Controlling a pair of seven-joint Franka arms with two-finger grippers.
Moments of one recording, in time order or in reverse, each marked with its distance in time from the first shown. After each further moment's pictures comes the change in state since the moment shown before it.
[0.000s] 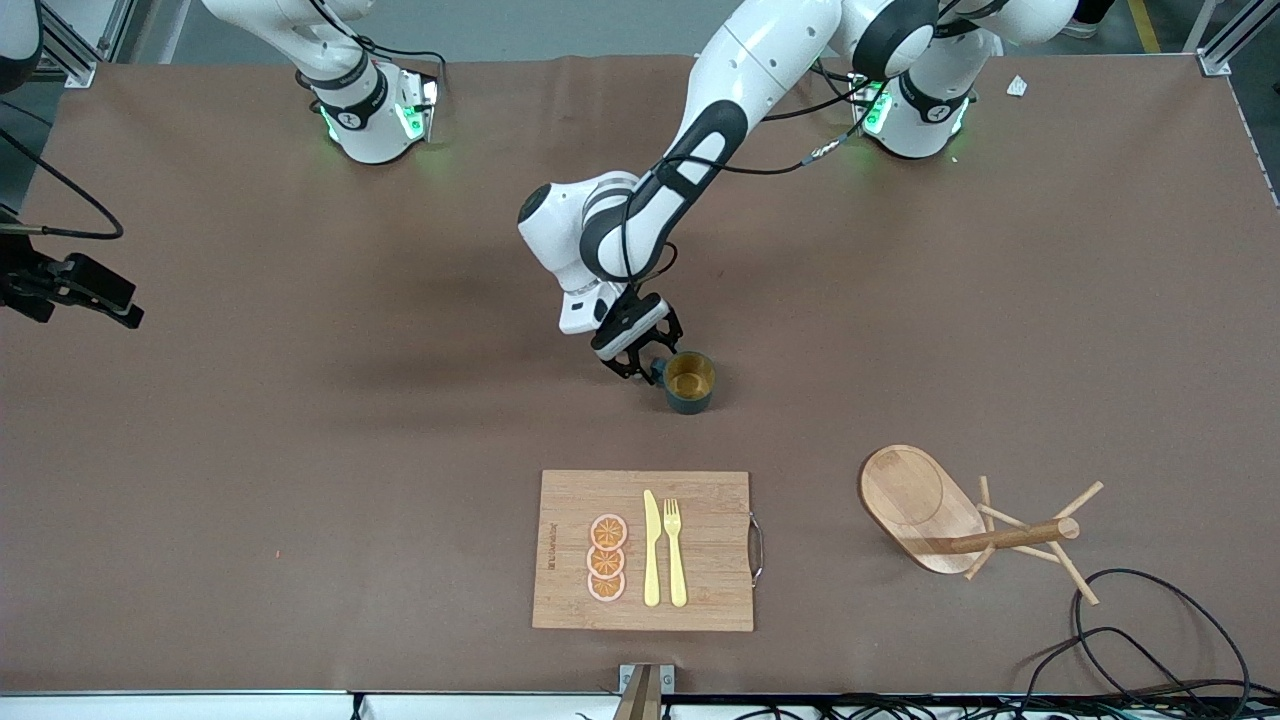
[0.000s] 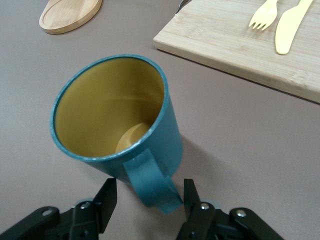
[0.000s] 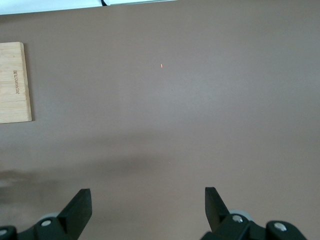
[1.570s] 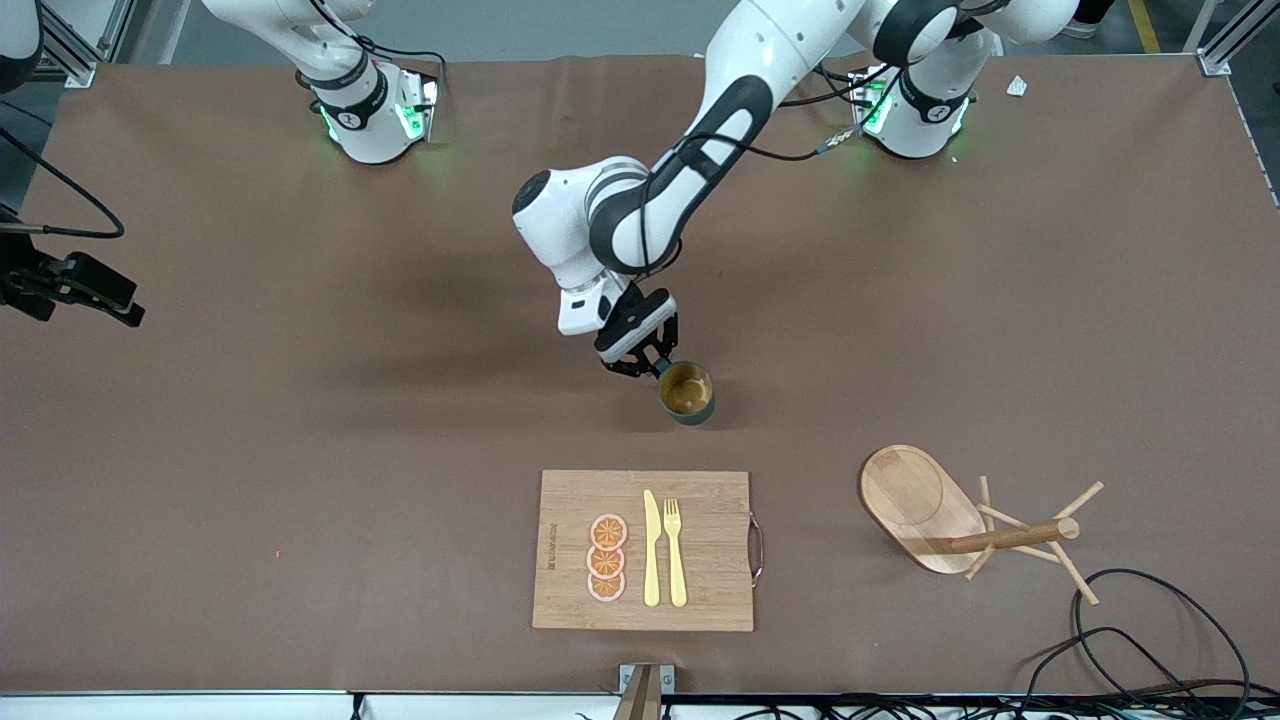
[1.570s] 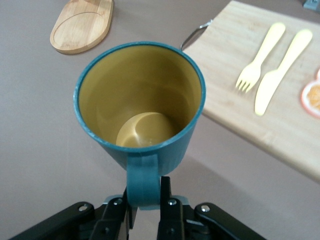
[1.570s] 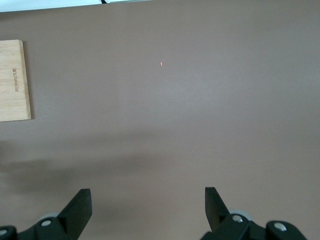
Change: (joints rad) left arm 0.065 -0.122 0.001 0.030 -0.083 -0.029 0.059; right arm 0.000 -0.001 0.001 0.000 -0.001 -0.008 -0.001
